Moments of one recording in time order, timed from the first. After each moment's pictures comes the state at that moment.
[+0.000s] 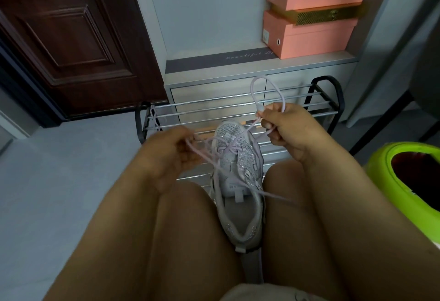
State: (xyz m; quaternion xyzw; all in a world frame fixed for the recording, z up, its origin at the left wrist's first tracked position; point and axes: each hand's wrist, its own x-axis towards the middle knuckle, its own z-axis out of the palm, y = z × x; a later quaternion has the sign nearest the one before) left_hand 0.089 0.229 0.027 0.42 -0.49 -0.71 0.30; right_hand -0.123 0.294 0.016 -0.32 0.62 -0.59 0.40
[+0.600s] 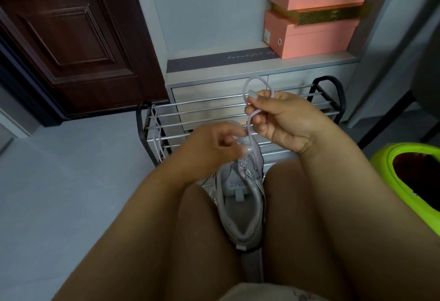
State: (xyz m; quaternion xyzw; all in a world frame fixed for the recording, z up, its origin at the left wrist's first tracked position) left_hand 0.058 0.244 0.029 0.31 -0.83 -0.44 0.17; right_hand -0.109 0.289 0.043 -0.30 0.43 -0.63 0.57
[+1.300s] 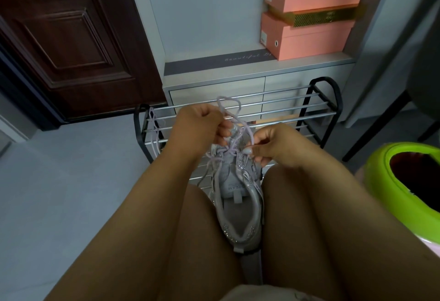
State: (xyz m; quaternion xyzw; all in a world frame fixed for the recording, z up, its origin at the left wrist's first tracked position) left_hand 0.036 0.227 0.038 0.40 -0.65 -0.54 0.34; right_hand -0.123 0.302 -0.002 -0.51 0.68 -0.37 0.37
